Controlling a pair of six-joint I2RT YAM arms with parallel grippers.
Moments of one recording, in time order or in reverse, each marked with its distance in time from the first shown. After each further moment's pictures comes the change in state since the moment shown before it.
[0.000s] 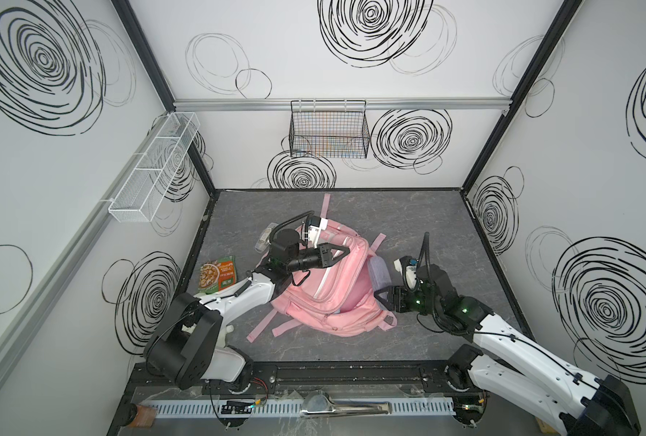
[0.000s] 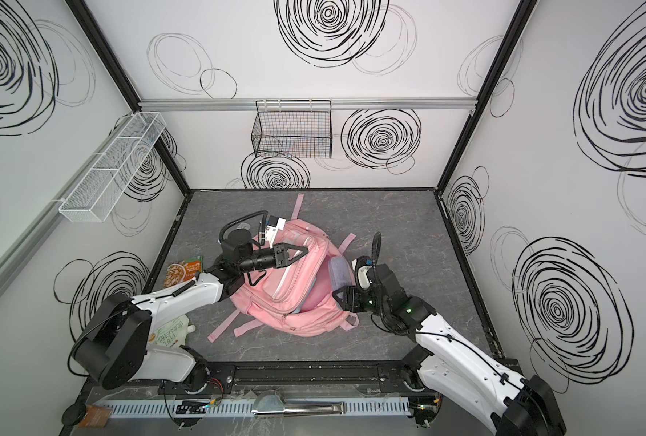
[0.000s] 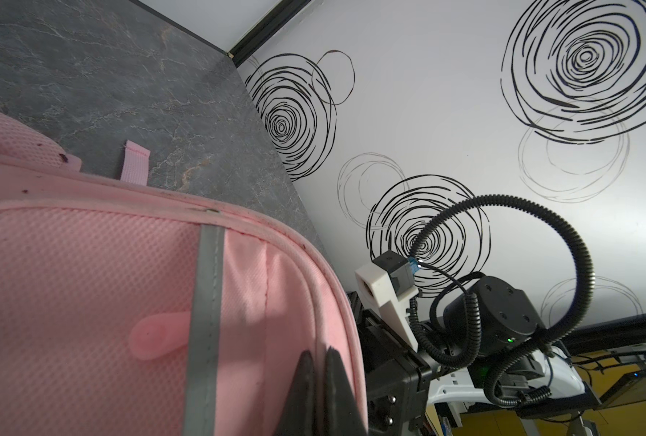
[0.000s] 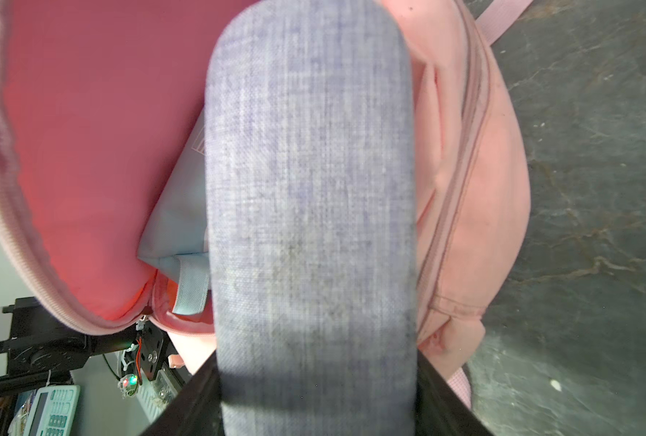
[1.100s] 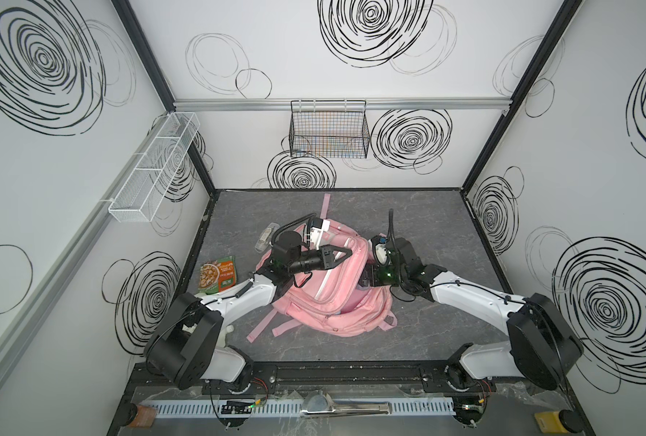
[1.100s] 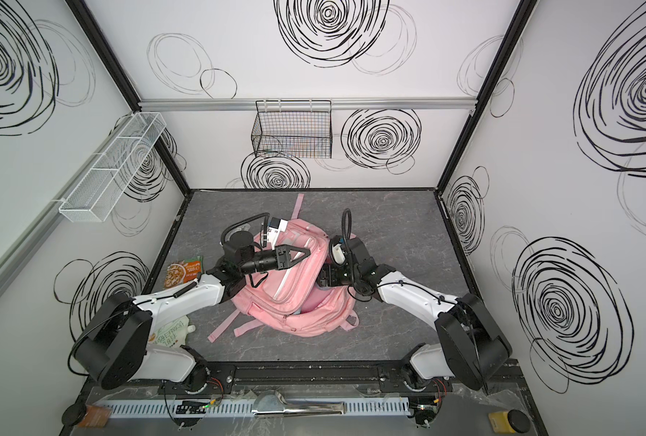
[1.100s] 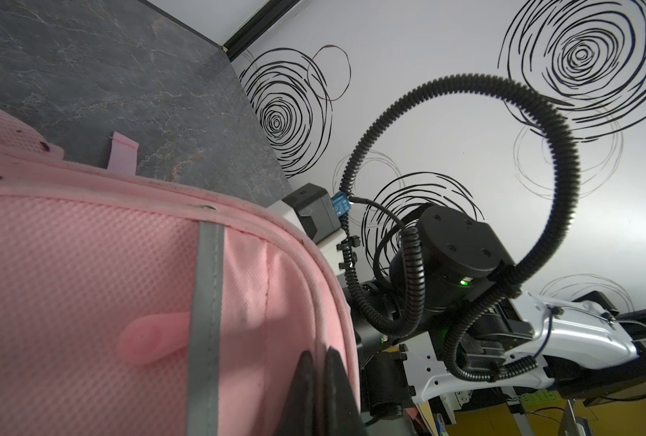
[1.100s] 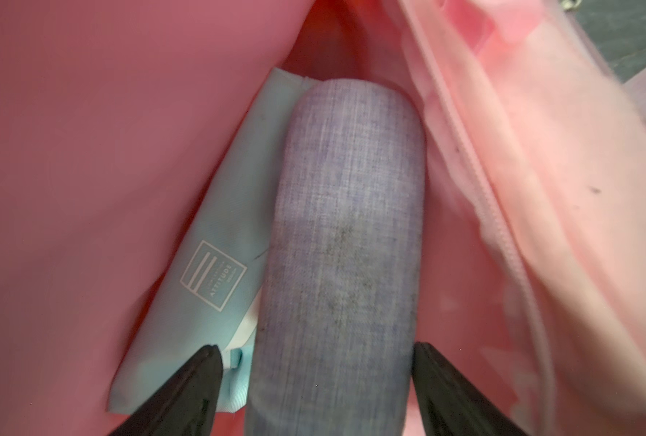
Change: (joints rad) left arm -0.023 0.000 -0.013 0.031 -0.009 -0.041; right arm -0.017 0.481 0.227 0.236 -0.080 -0.076
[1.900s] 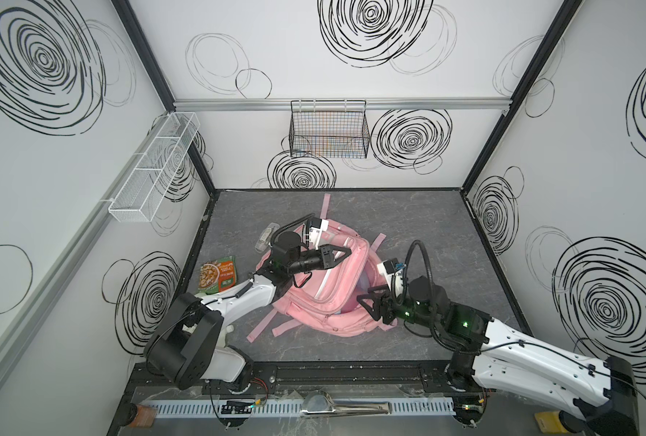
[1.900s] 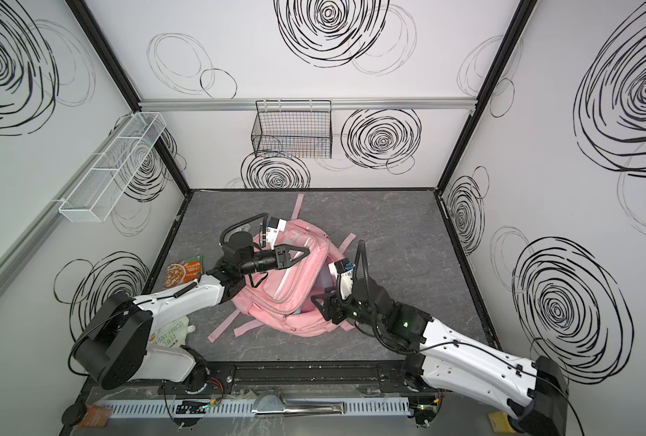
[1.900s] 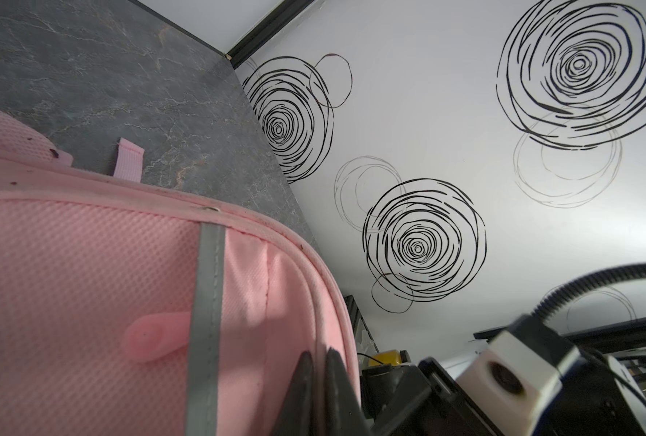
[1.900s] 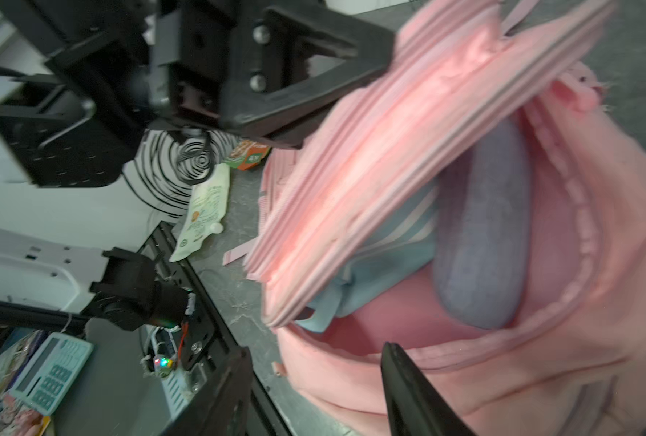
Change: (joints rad) left arm 0.005 -0.001 -0.008 0.020 -0.023 -0.006; right arm 0.471 -0.584 -0.186 -0.080 0.396 0.084
